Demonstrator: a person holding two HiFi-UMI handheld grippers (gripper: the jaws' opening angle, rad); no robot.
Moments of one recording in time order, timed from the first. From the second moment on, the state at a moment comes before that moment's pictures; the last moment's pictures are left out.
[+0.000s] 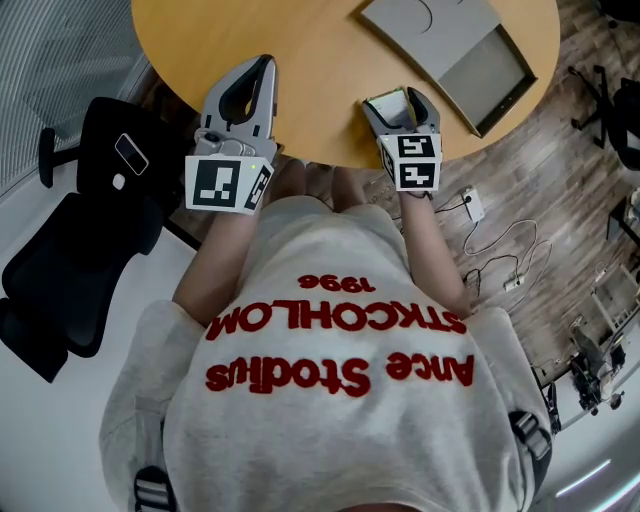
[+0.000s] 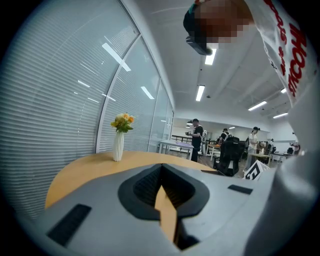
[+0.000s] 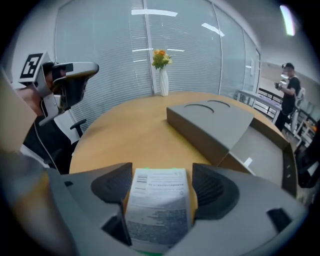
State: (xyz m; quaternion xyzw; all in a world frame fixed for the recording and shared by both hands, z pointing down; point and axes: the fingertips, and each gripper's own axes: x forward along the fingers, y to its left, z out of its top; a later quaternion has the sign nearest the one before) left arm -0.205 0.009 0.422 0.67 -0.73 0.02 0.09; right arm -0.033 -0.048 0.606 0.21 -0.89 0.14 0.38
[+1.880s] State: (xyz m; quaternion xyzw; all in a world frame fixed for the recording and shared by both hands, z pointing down) left arm -0.210 -0.010 0.247 0.65 -0.76 -0.03 -0.07; right arm -0.040 -0.147 0.246 0.25 -0.96 0.08 -0.10
